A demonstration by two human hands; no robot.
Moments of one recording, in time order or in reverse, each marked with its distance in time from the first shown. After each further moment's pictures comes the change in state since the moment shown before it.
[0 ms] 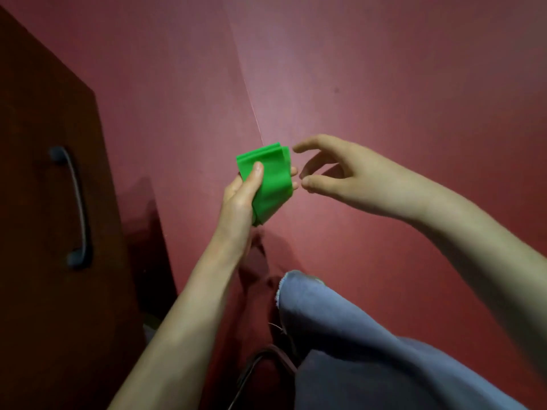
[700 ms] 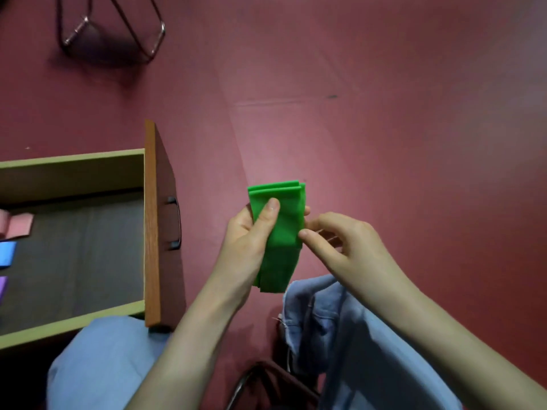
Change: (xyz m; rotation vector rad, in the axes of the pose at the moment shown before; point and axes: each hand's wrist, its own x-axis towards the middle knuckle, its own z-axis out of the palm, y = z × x) left_hand -0.233 0.130 0.043 -0.028 -0.188 0.307; right_hand -0.223 -0.131 0.042 -0.142 0.531 -0.216
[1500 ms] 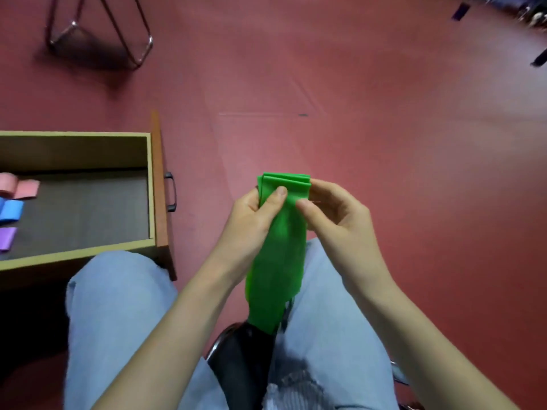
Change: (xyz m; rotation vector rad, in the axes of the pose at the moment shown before) left_hand -0.122 0.034 0.030 -0.002 -0.093 0.066; right_hand -0.121 -0.081 -0.018 0.547 0.268 -0.016
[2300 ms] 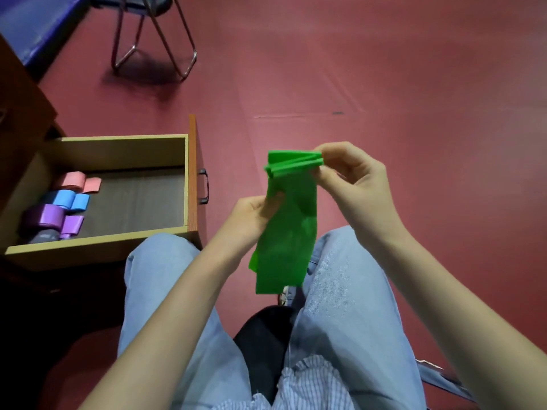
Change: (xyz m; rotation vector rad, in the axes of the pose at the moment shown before) left_hand -0.014 -0.004 -0.017 0.356 0.057 -0.164; right_hand 0.020 0.001 -0.016 0.090 -0.136 -0.231
